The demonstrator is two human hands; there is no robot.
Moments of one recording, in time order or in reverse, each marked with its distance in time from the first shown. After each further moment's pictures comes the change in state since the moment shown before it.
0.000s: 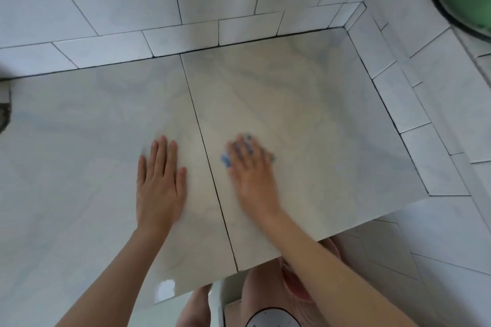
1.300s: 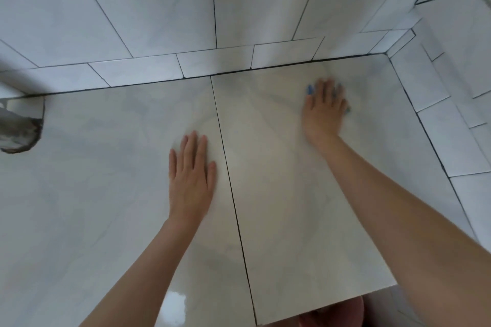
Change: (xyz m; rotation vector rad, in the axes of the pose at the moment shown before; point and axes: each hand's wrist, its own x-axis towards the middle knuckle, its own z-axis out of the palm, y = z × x) left_hand 0.065 0.015 0.002 -0.068 0.076 -0.056; right_hand 0.192 0.103 -0.029 -0.068 -0.038 0.447
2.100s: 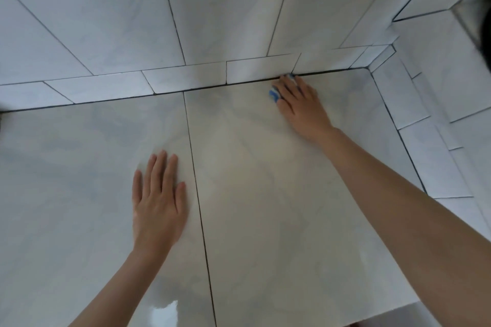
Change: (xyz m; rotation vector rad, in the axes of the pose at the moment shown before) left_hand 0.004 0.009 0.002 0.080 0.010 -0.060; right_hand 0.061 0.025 -0.016 -0.058 -0.066 -0.533
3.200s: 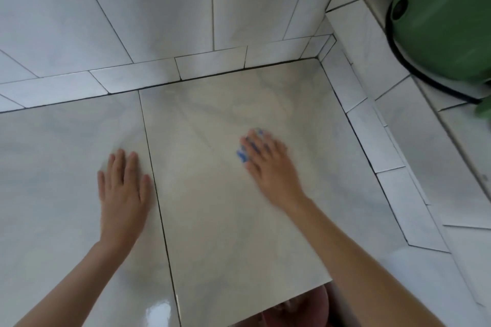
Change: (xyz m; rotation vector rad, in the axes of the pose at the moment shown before) left_hand -0.002 0.019 -0.002 -0.123 -0.028 -0.063; right_hand -0.155 -0.017 0.033 0.007 0.139 -0.076
